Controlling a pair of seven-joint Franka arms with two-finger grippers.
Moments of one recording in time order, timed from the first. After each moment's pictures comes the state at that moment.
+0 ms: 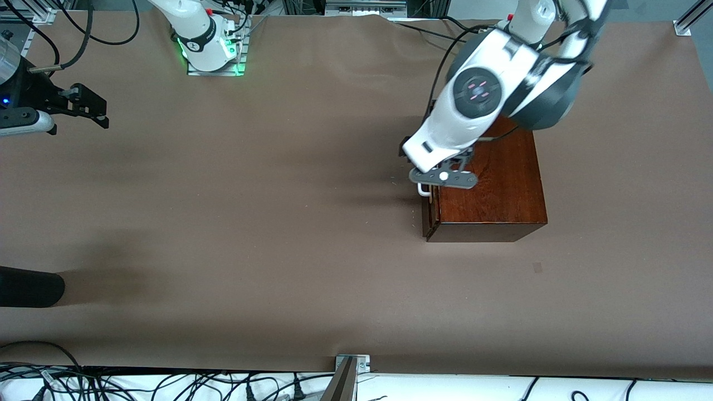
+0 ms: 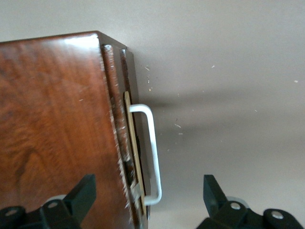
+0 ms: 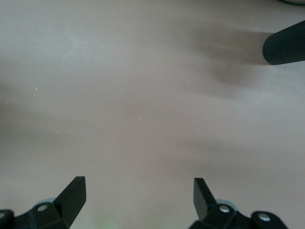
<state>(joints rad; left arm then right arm) -0.35 0.39 -0.25 -1.52 0.01 1.74 -0.52 0.05 -0.03 0.00 -1.62 -0.04 1.58 -0.12</state>
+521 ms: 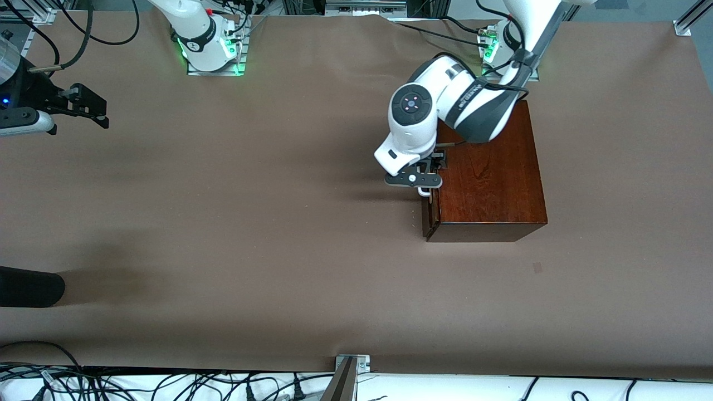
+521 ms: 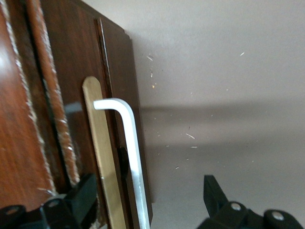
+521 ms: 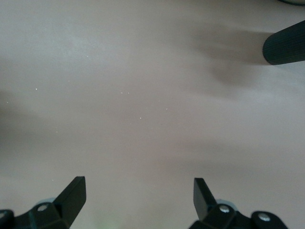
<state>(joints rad) -0.45 0.44 -0.25 -1.68 0.16 1.89 -0.68 0.05 -0.03 0.00 -1.62 -0.04 1.58 -0.12</state>
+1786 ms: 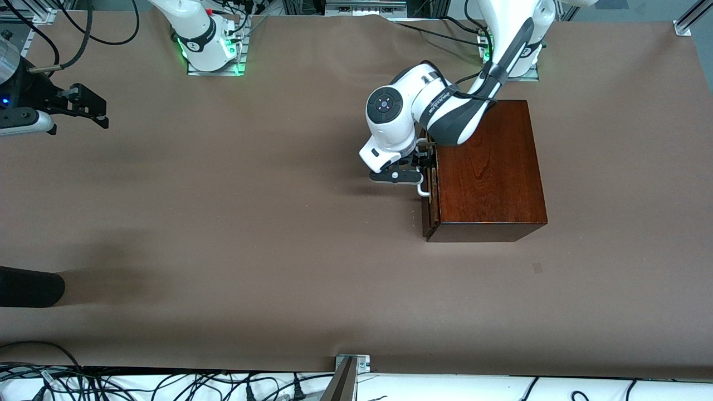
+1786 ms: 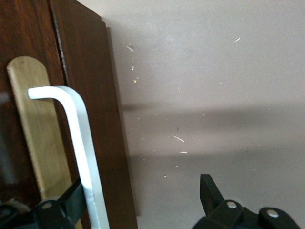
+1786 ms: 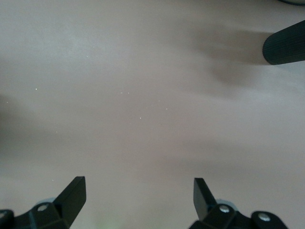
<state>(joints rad) -0.51 0.51 -0.25 -1.70 0.22 1.98 -0.77 0.05 -0.03 0.00 -1.62 -0.04 1.58 -0.12</state>
